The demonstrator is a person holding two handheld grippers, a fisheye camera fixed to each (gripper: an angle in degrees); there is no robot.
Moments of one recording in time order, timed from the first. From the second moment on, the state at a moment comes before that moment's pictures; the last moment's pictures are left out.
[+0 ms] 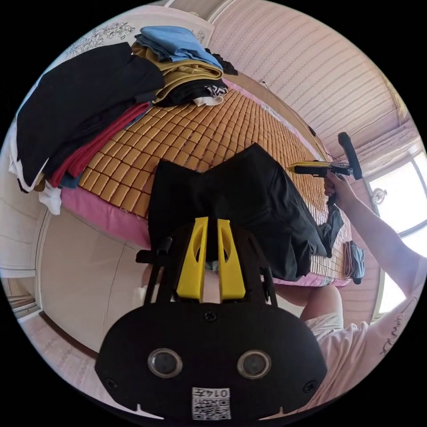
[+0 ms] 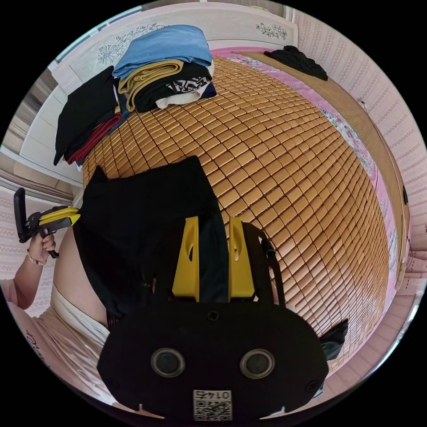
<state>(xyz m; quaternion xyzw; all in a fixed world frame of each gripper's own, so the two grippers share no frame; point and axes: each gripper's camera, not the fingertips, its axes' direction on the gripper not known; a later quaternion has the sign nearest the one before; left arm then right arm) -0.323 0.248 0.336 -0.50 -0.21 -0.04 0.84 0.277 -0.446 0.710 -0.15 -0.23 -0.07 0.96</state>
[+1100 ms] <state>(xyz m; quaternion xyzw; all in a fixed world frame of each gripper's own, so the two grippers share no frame) -0.030 0.170 0.274 -0.39 0.07 0.23 0.89 0.584 -0.084 0.420 0.27 -0.31 0.26 0.87</state>
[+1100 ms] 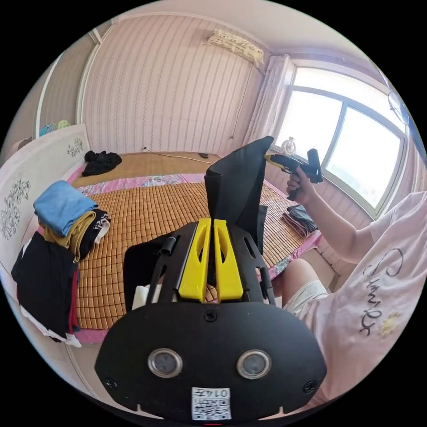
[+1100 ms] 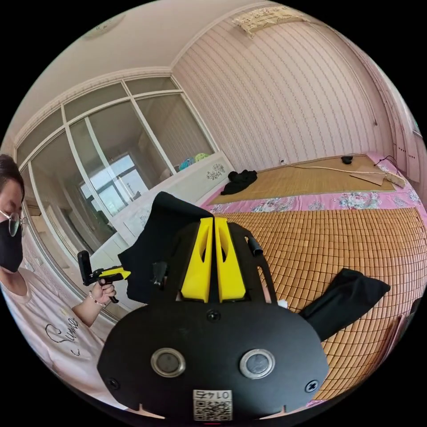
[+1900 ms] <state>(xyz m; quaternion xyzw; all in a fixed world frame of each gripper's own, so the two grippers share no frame) 0.232 0.062 0.276 -0.16 0.49 0.20 0.83 0.791 0.112 0.148 0.66 -0.21 0.39 0.61</state>
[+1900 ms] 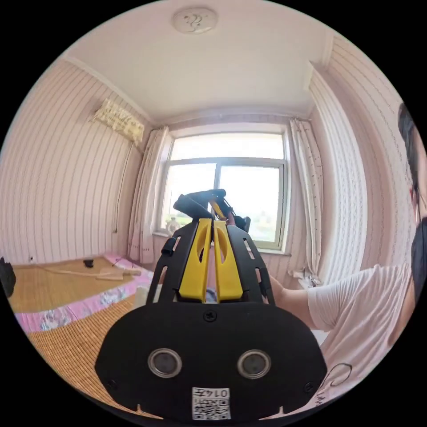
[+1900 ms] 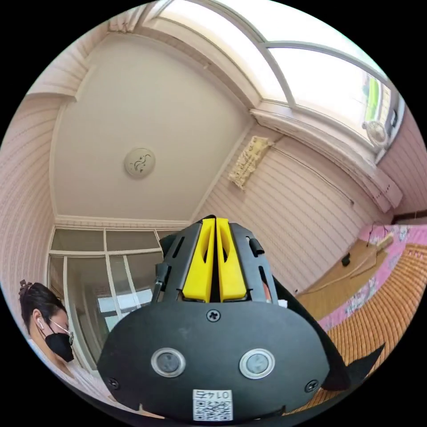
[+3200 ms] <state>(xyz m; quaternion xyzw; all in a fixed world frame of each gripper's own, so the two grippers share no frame) -0.202 0.106 0.250 -0.18 -0.04 0.06 0.98 0.490 -0.435 0.494 0.18 -0.43 0.05 0.89</state>
